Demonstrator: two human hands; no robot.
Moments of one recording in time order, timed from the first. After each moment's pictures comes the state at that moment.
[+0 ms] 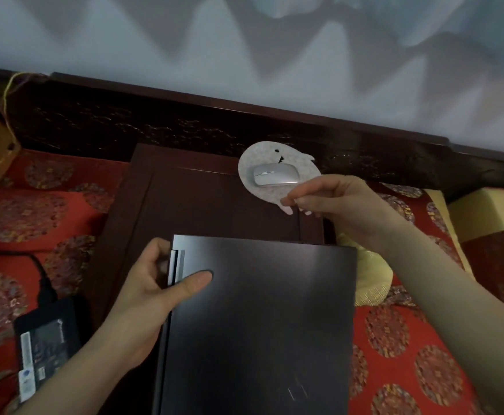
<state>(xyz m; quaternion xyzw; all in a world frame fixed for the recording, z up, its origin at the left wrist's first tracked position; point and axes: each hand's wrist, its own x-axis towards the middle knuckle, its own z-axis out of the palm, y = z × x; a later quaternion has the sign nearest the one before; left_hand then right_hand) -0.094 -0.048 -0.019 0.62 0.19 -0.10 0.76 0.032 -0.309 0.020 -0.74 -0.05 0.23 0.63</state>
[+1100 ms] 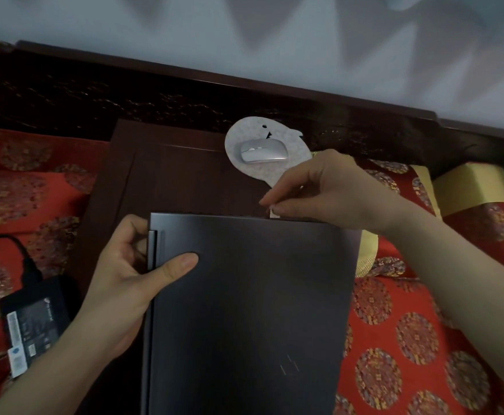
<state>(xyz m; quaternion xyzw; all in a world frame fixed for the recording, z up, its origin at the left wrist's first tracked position) -0.108 -0.053 -0.003 0.62 0.12 -0.05 0.78 -0.001 -0.288 0.069 -0.88 -0.22 0.22 0.37</state>
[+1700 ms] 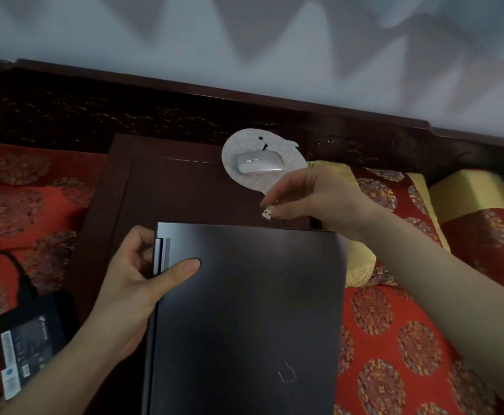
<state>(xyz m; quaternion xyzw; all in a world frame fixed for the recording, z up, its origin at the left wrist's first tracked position) -0.095 -0.054 -0.012 0.61 0.14 -0.07 0.77 0.019 -0.295 0.038 -0.82 -0.08 0.25 0.51</state>
